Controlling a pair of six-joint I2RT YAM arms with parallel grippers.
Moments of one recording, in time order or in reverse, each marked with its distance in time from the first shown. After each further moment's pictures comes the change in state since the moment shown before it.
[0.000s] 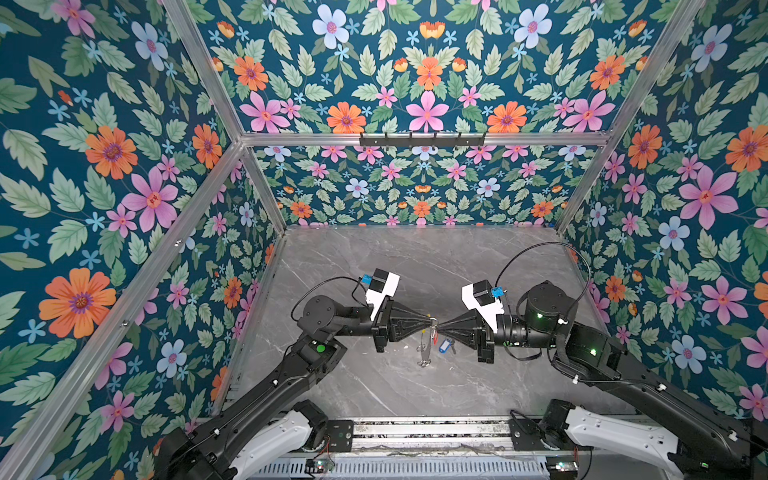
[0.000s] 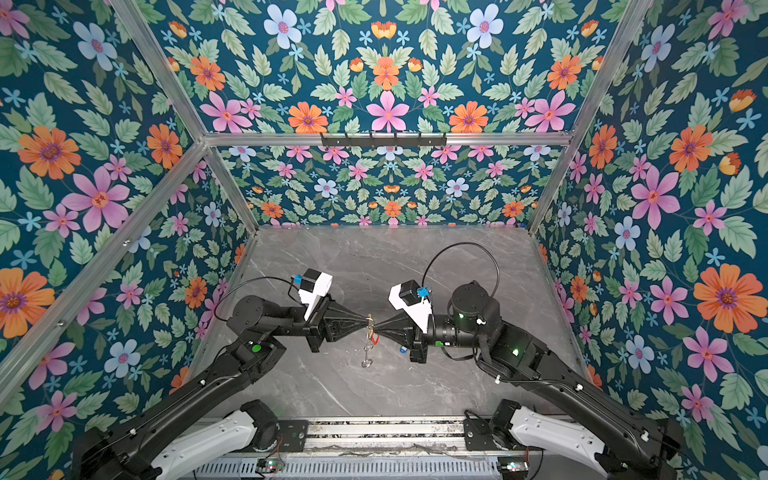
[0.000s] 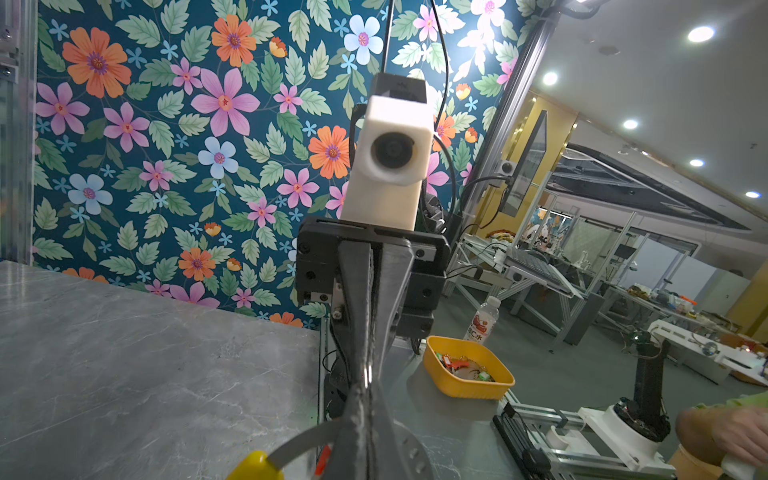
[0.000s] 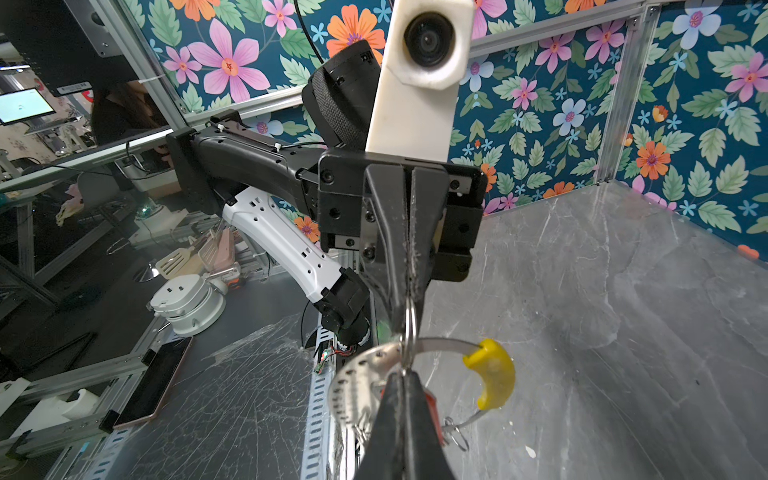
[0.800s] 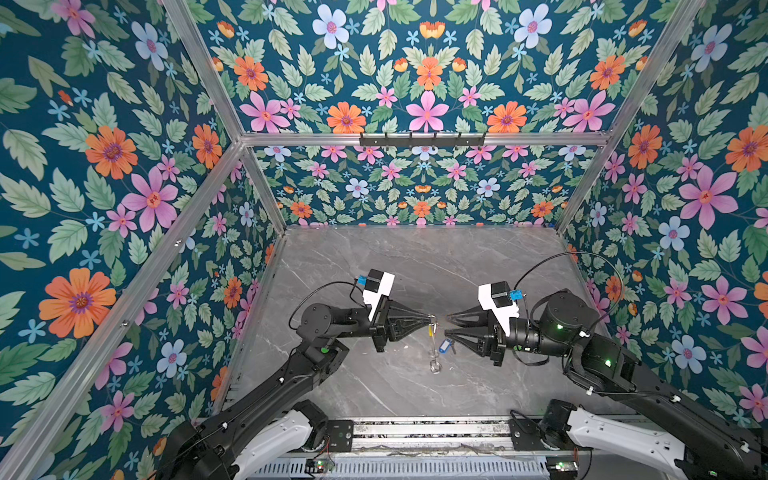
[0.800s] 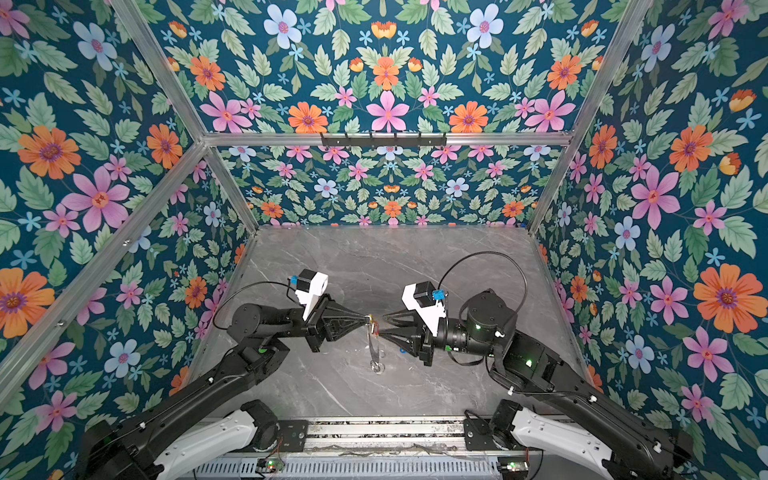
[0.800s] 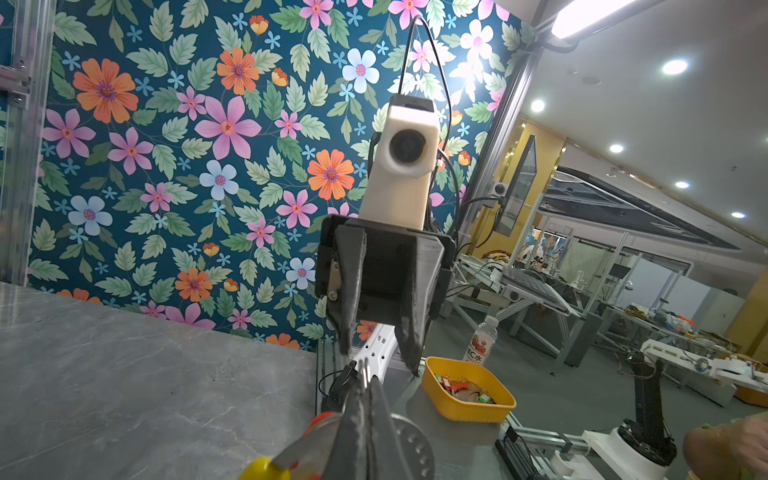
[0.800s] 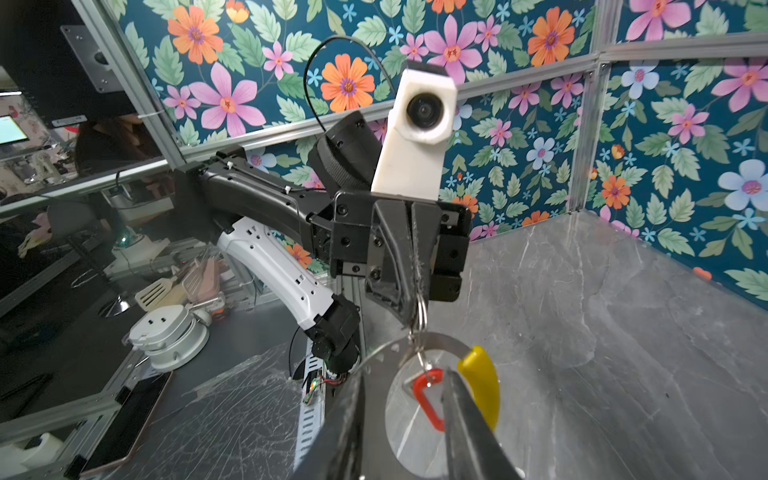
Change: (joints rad) left arm 0.000 0.016 -0.048 0.167 -0.035 -0.082; right arm 0.015 -0.087 -0.040 0.080 0.093 0.045
